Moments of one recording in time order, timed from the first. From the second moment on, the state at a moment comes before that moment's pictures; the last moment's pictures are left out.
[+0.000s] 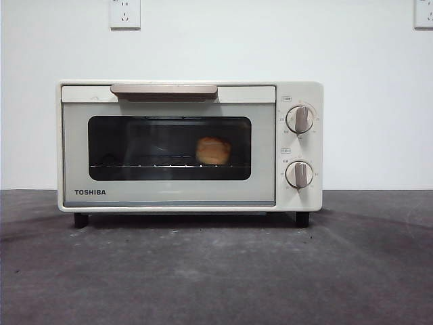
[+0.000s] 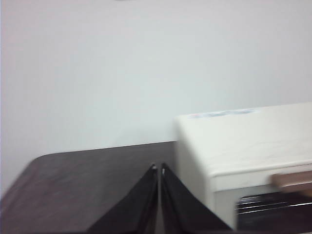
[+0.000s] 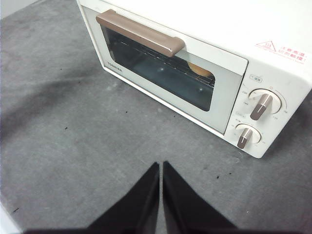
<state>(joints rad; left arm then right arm) -0.02 0.34 0.54 -0.14 0.04 0.06 0.78 0.85 0.96 -0.64 0.03 0.15</state>
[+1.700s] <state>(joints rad) 0.03 0.00 0.03 -0.17 -0.01 0.07 0.78 0.85 0.96 -0.64 0.03 0.15</state>
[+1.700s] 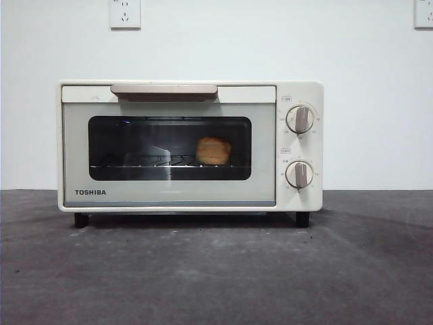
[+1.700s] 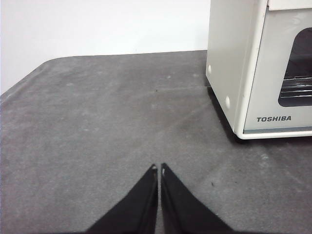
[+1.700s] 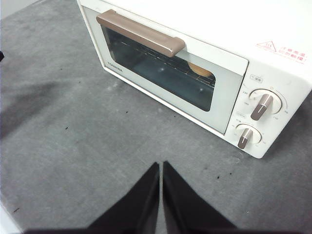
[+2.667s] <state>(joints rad) 0.03 0.00 0.03 -0.17 -0.01 0.07 0.16 0.25 0.29 0.00 -0.05 0.04</state>
